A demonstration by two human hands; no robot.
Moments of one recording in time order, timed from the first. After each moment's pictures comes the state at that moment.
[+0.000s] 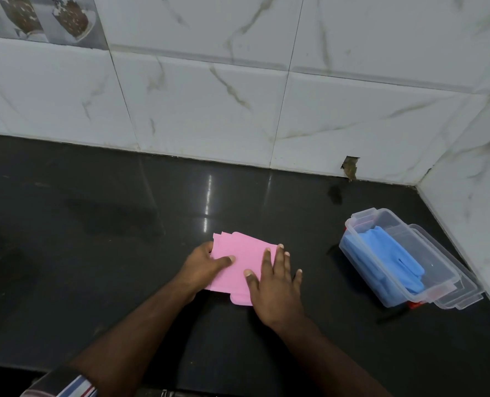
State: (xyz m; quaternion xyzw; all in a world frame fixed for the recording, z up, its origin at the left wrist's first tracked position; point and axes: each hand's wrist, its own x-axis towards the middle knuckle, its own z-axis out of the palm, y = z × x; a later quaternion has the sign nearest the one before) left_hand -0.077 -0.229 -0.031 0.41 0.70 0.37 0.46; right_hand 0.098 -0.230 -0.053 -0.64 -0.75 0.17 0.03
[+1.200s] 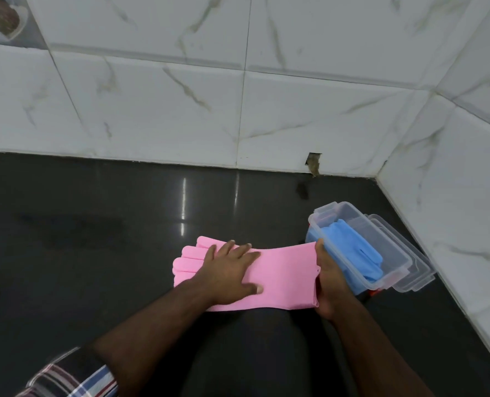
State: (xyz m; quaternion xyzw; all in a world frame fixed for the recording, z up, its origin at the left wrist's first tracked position) left_hand 0.009 -0.196 -0.028 0.80 0.56 -0.02 0.20; right_hand 0.230 -0.195 -0.012 -0.70 -0.24 0.55 0.38
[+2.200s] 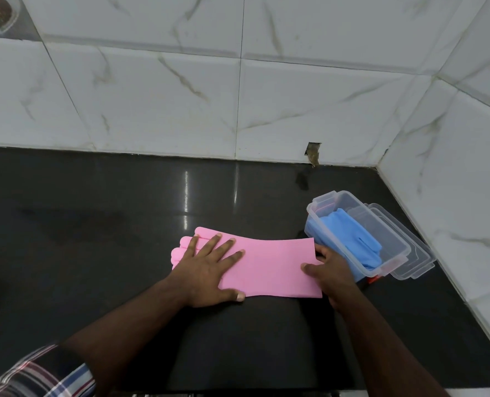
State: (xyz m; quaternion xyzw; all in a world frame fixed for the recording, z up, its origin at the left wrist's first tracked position) left_hand -0.029 -0.217 -0.049 0.83 0.54 -0.09 0.11; right_hand 0.250 -0.193 -0.023 -0.76 -0.45 0.41 0.23
